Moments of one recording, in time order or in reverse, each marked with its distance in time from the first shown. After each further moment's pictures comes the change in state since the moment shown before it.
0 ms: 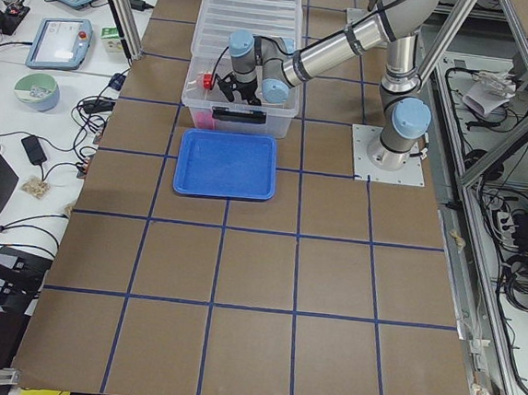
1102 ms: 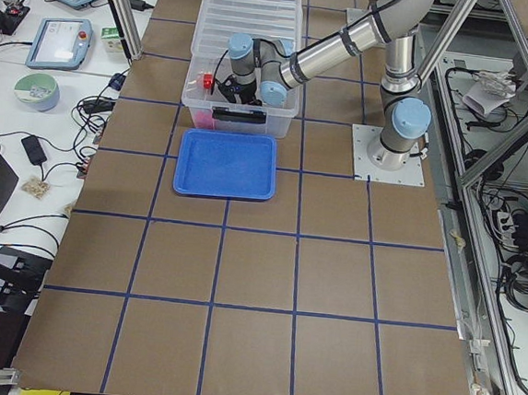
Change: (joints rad) left arm -0.005 -0.033 -0.001 0.036 -0.003 -0.073; right arm 0.001 0.000 0.000 0.000 0.000 0.000
